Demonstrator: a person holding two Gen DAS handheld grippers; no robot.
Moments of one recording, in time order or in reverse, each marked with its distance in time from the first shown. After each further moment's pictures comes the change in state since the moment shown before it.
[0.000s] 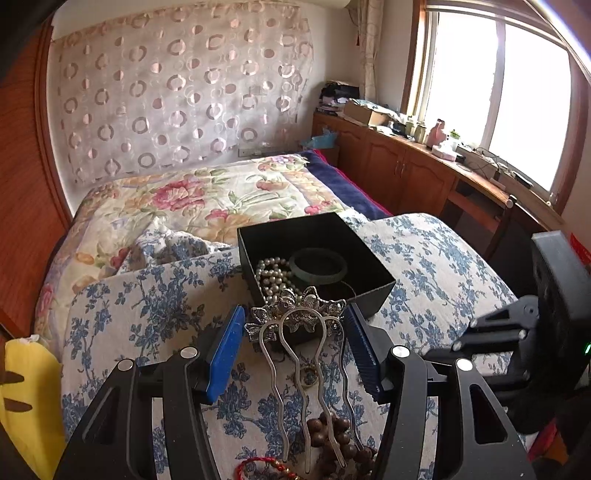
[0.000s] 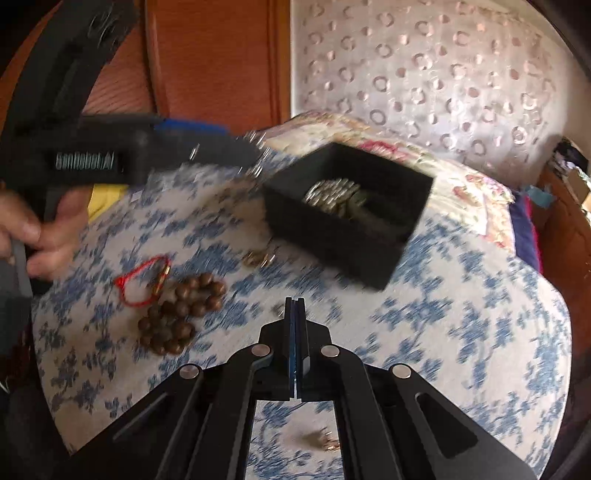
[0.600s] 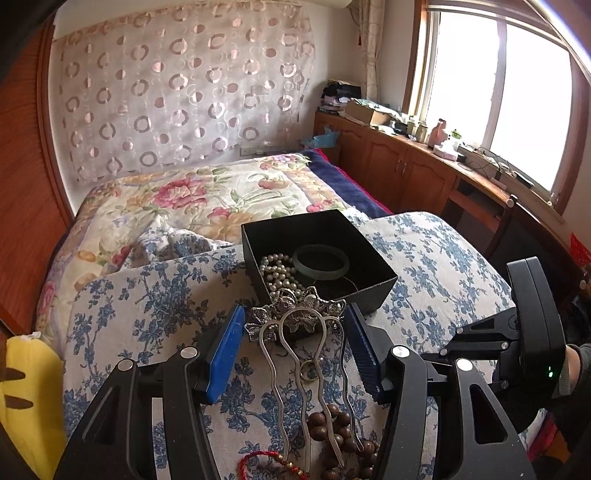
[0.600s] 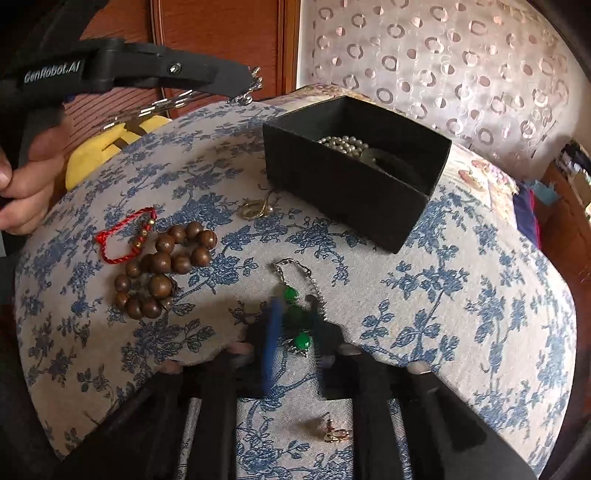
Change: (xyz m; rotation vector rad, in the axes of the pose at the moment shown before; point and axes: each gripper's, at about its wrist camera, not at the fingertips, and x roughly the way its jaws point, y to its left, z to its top) left arm -0.002 0.003 -0.004 -0.001 0.000 0.005; right arm 0.020 0.005 -0.017 -0.048 0.091 -0.031
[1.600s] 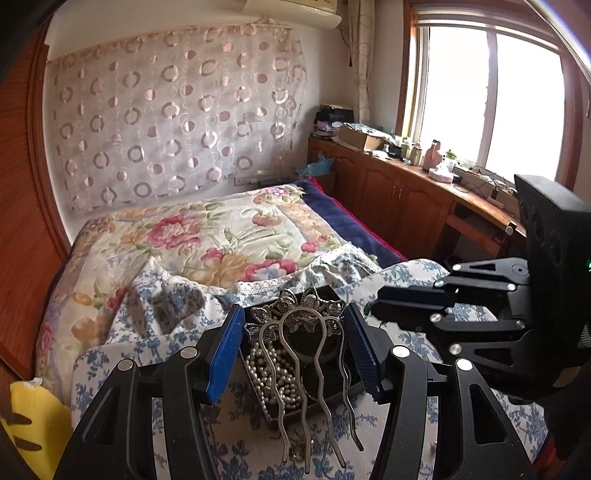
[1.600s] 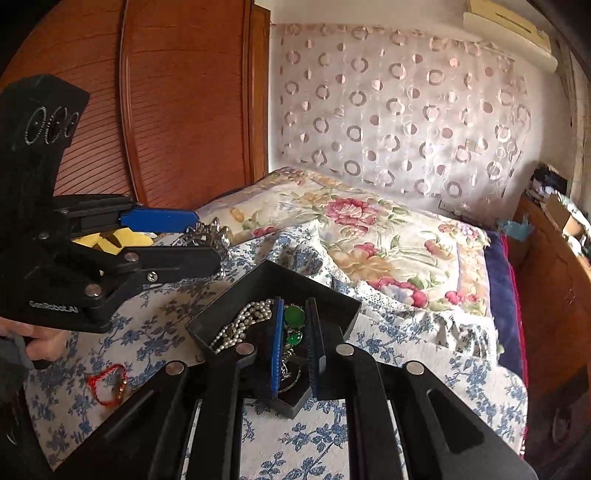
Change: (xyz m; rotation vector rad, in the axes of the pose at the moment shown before) left arm 0.016 -0.010 0.073 0.034 -0.096 -0.009; right arm -0.057 -0.082 0.095 0.096 -0.301 -0.044
